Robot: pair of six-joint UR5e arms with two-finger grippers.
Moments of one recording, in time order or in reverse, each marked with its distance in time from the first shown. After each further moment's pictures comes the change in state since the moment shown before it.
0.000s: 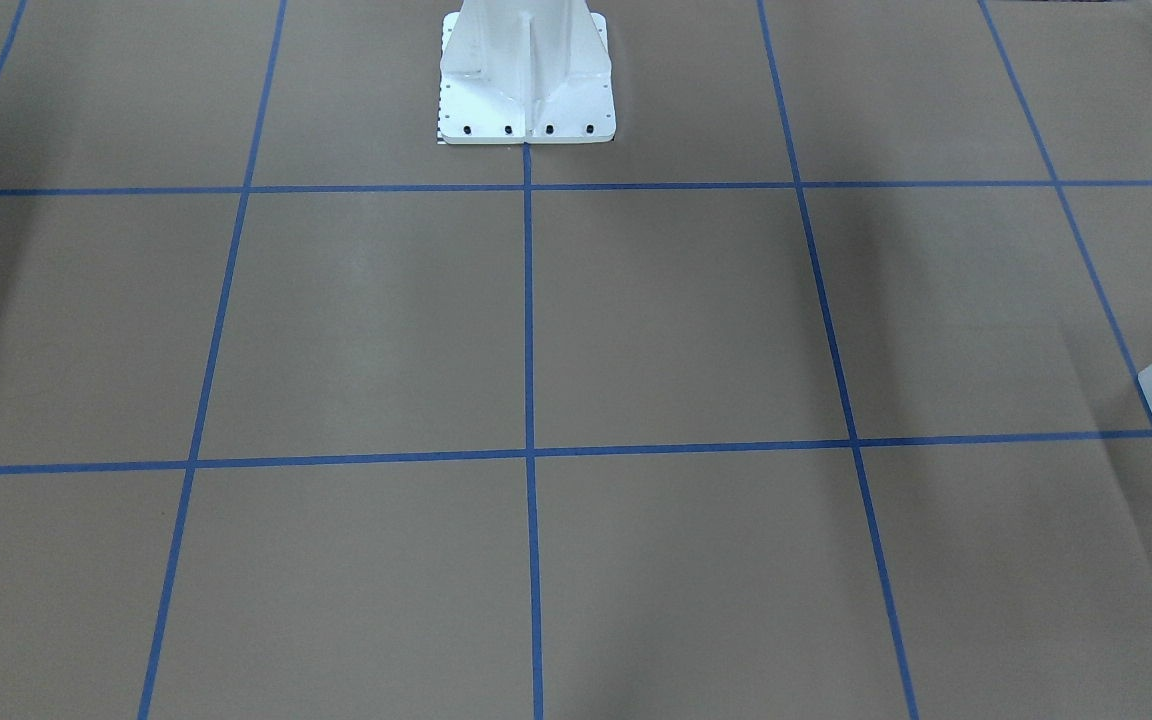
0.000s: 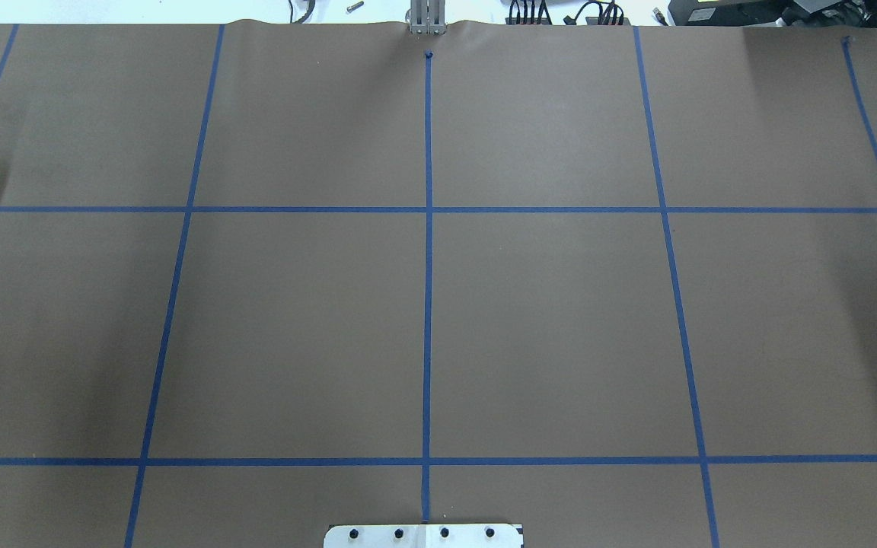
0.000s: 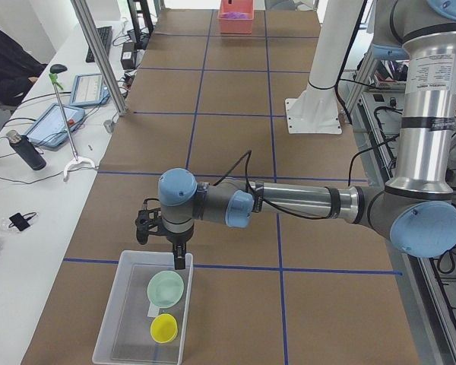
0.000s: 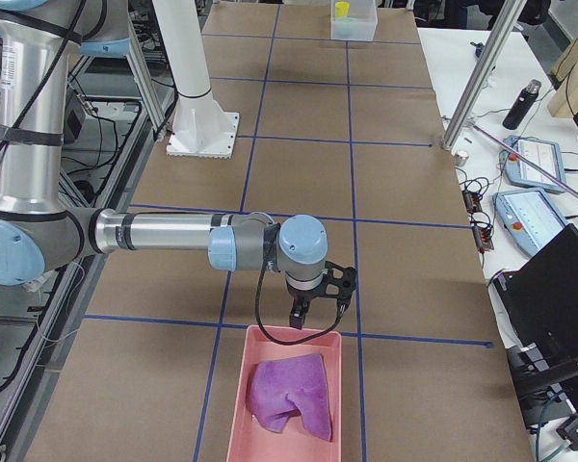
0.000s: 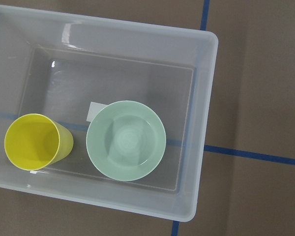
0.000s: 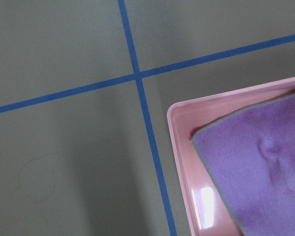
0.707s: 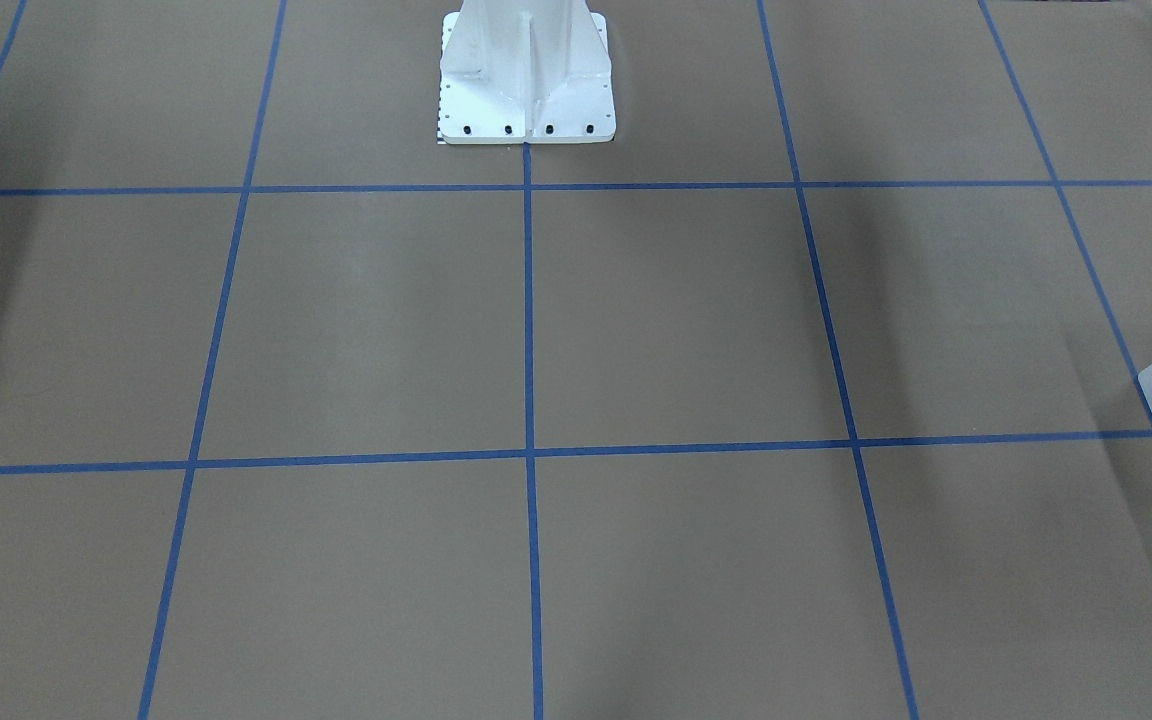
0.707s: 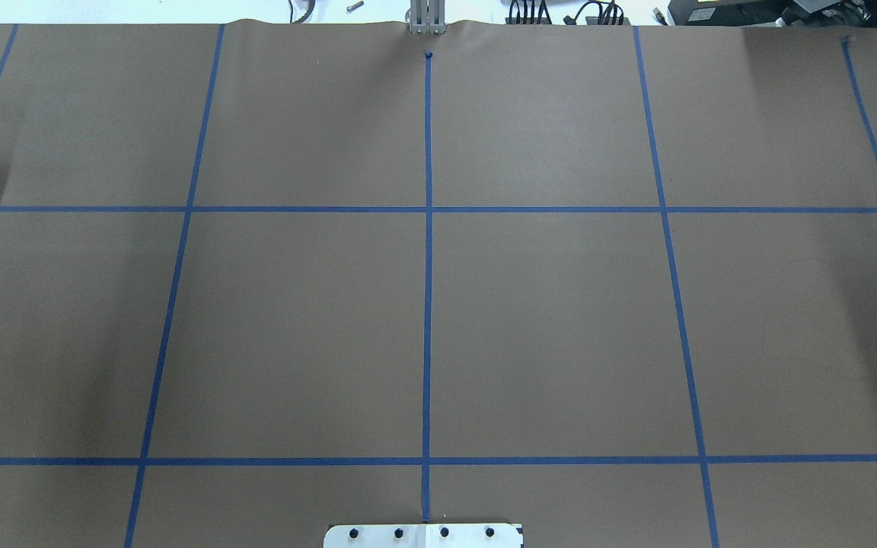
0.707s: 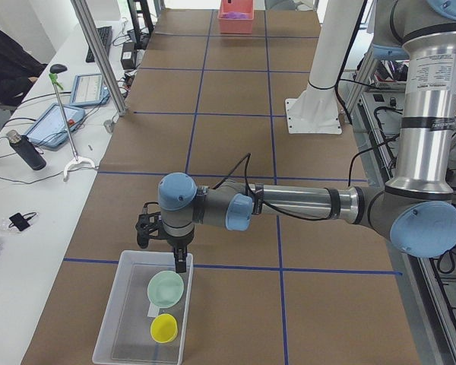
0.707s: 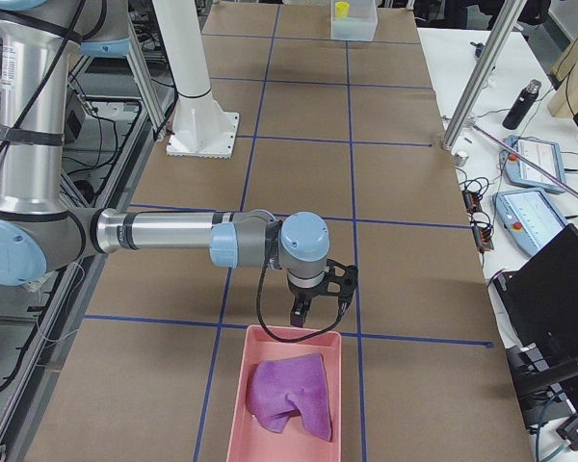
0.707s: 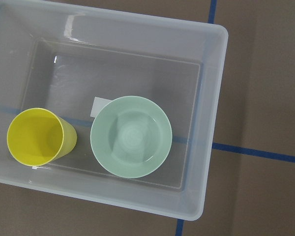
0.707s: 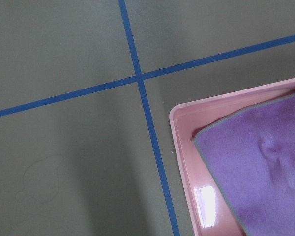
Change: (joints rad) left arm 0.000 -0.001 0.017 -0.005 -0.001 -0.001; right arm 0.002 0.007 0.004 -0.013 -0.001 0.000
